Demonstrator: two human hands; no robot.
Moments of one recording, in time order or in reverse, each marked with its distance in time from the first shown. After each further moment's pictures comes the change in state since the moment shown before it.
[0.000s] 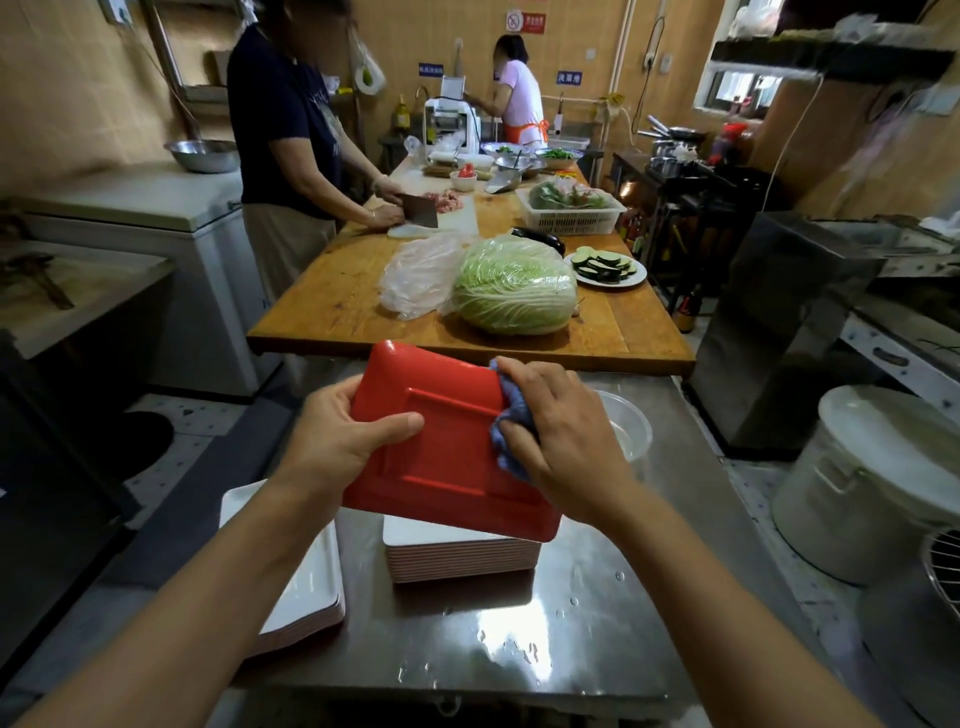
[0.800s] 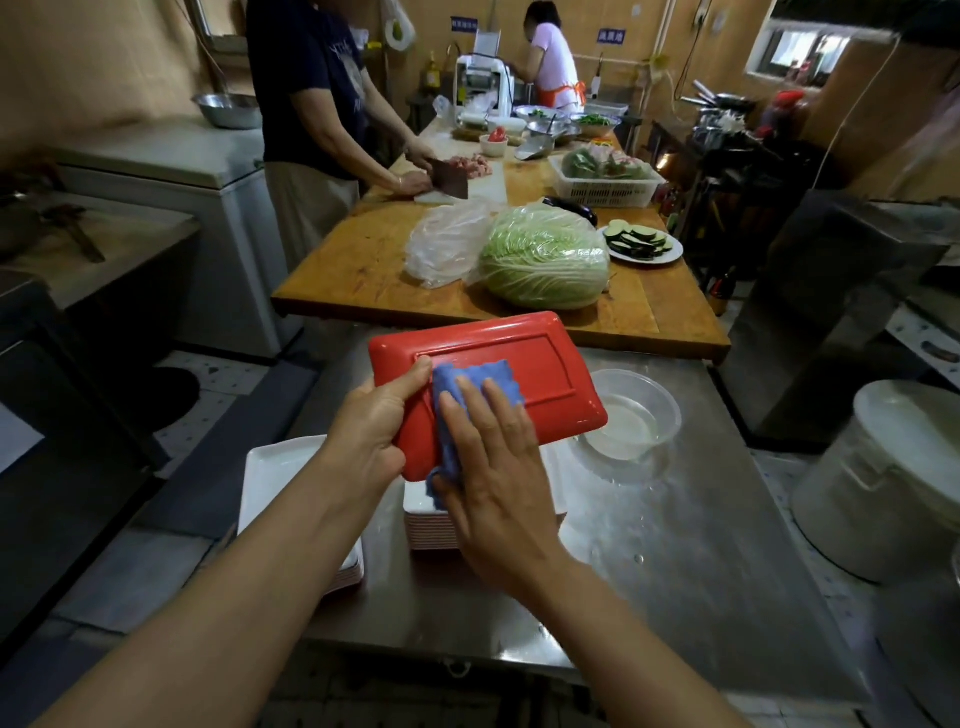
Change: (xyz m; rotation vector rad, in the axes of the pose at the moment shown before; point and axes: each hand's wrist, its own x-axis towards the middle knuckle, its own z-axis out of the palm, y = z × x) left_hand 0.025 -0.031 0.014 -0.411 0.220 -0.373; right_hand -0.031 -0.055 0.082 0.111 0.123 -0.116
